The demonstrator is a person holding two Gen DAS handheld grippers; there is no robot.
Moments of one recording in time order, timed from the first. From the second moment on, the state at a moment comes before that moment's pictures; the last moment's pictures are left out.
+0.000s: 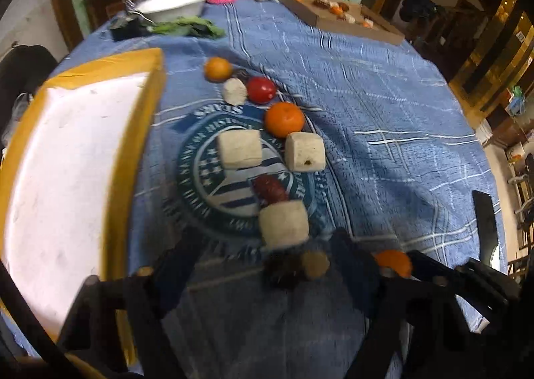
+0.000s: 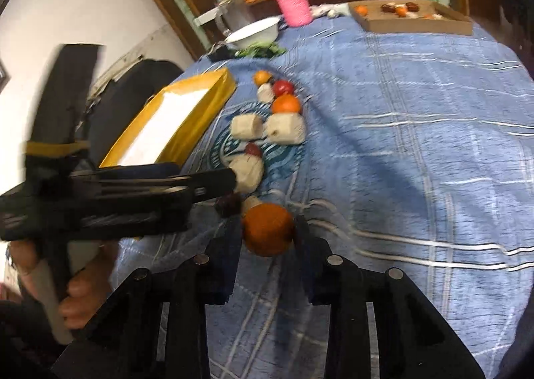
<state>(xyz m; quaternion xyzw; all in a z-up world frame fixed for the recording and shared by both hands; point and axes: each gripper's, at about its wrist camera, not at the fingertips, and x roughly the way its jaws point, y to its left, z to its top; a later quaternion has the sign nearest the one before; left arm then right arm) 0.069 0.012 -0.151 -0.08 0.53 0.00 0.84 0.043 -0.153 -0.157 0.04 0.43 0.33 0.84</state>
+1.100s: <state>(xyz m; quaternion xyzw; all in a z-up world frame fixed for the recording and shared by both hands) -0.030 0.198 -0.097 -0.18 0.45 0.17 0.86 0.032 0.027 -0.113 -0.03 0.41 0.47 0.78</state>
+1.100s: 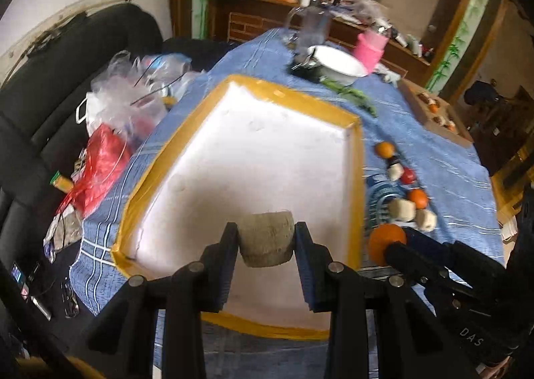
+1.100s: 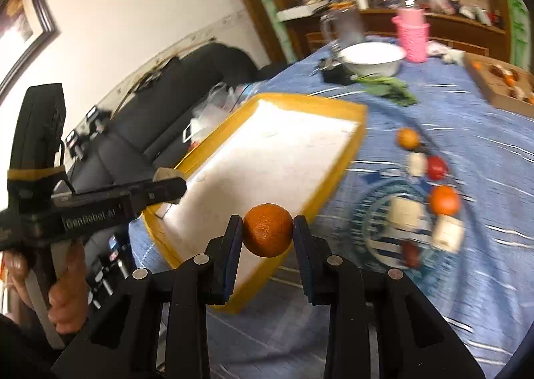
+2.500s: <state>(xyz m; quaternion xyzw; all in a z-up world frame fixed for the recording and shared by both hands) -0.037 0.140 -0.089 -0.07 0.42 0.20 0.88 0.050 -0.052 -0.104 0.03 0.41 0.41 0.82</state>
